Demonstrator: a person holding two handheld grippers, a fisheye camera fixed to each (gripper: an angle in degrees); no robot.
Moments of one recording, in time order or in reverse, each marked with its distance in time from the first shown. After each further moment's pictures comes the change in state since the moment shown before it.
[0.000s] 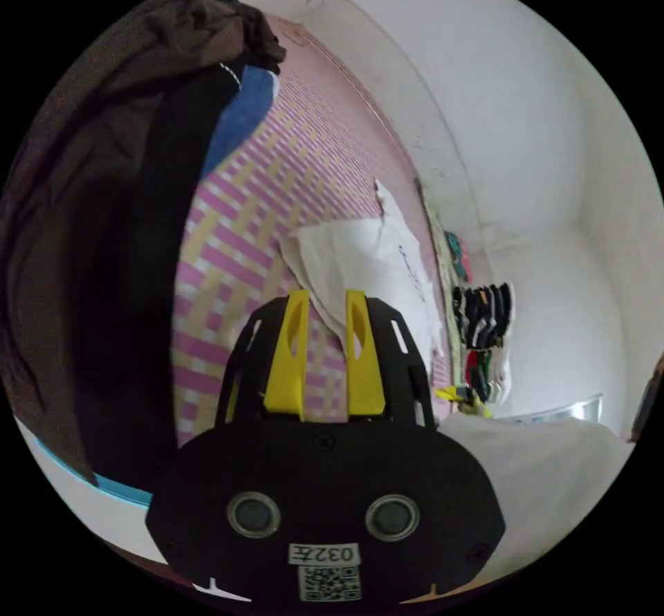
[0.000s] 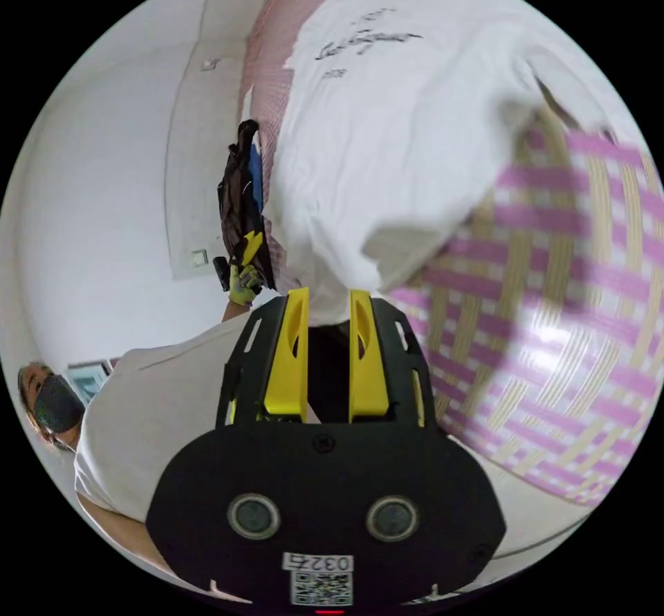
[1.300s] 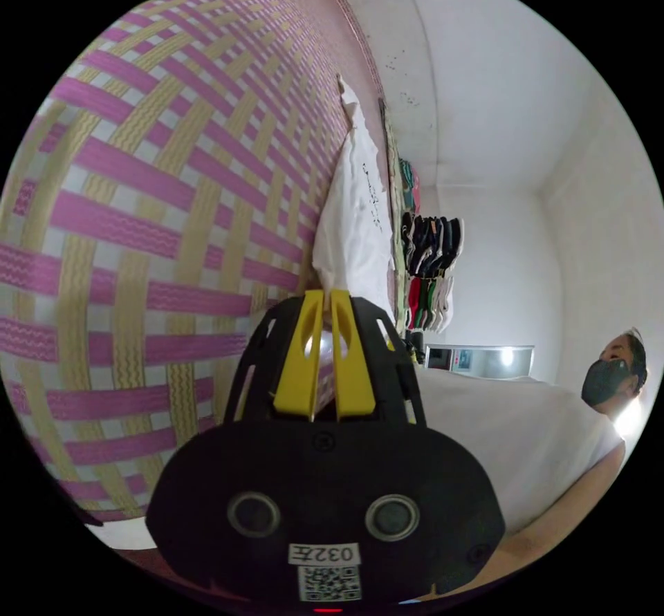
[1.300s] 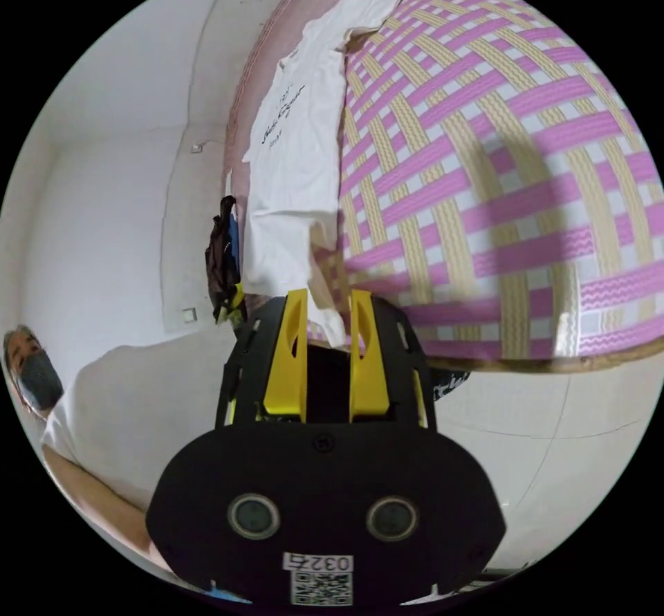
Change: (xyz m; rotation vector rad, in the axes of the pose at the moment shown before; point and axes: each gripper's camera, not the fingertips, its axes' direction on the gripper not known) left arm -0.062 0.108 0.029 -0.374 0.305 -0.004; right arm 0.127 0.268 -0.136 0.362 0.017 0.144
